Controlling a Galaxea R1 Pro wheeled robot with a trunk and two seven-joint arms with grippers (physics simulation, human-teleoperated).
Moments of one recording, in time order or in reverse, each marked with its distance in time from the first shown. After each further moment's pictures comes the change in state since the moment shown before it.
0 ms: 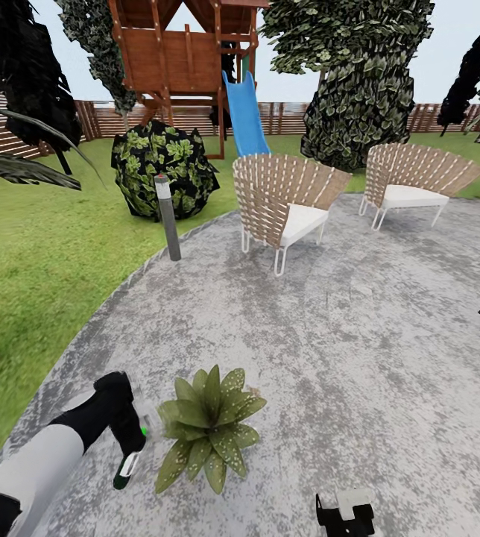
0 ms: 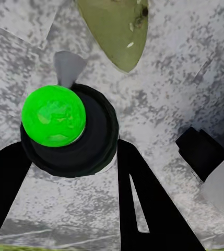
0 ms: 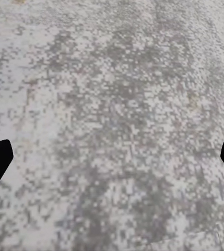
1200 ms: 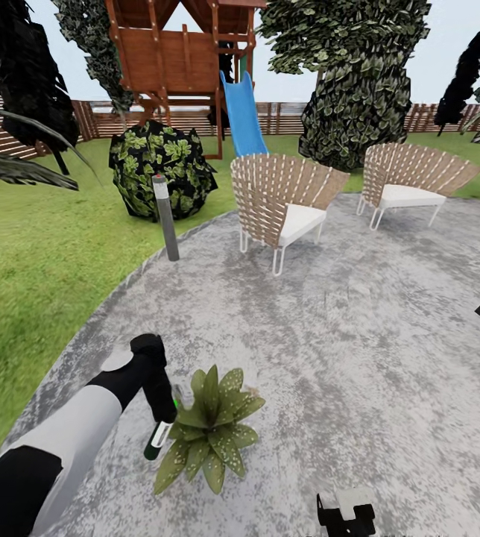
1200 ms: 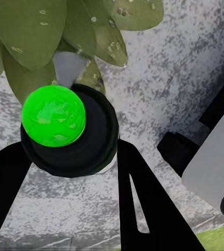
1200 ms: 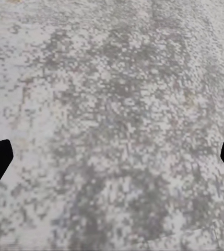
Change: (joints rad) left arm -0.150 -0.142 -0.001 -0.032 -0.237 0.011 -0.301; right arm 0.000 -0.003 -0.001 0.000 0.000 0.000 0.001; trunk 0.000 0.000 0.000
